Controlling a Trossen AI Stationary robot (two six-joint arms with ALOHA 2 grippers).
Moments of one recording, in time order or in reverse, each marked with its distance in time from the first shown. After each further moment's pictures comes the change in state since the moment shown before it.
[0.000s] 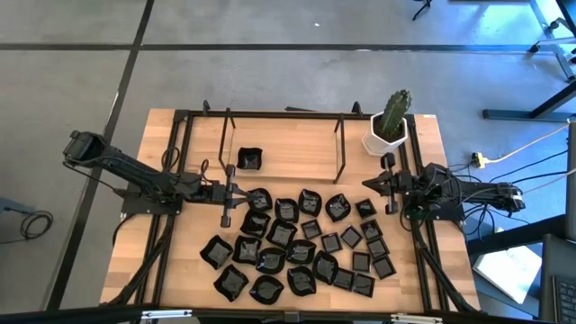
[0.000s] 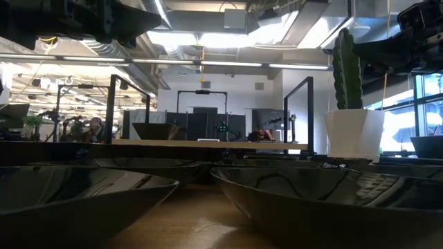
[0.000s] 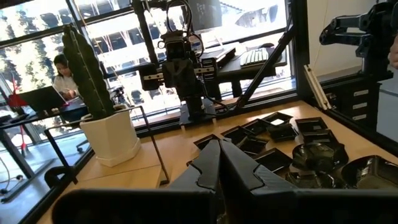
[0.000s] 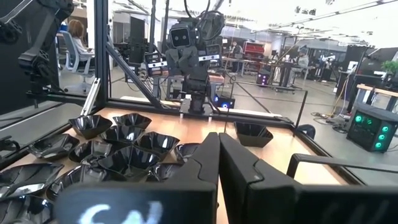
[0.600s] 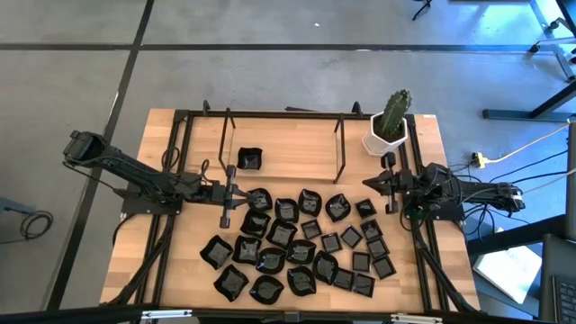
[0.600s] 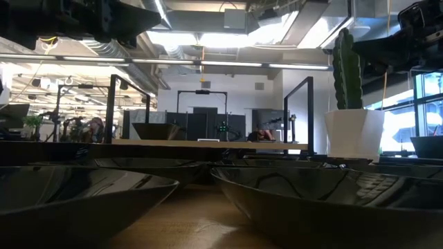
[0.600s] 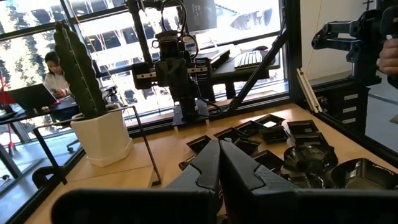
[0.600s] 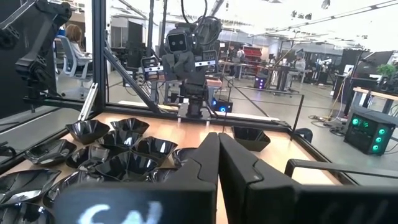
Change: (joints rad) left arm 0.000 0.000 0.000 0.000 0.024 -0.026; right arm 0.000 0.000 0.000 0.017 0.008 0.002
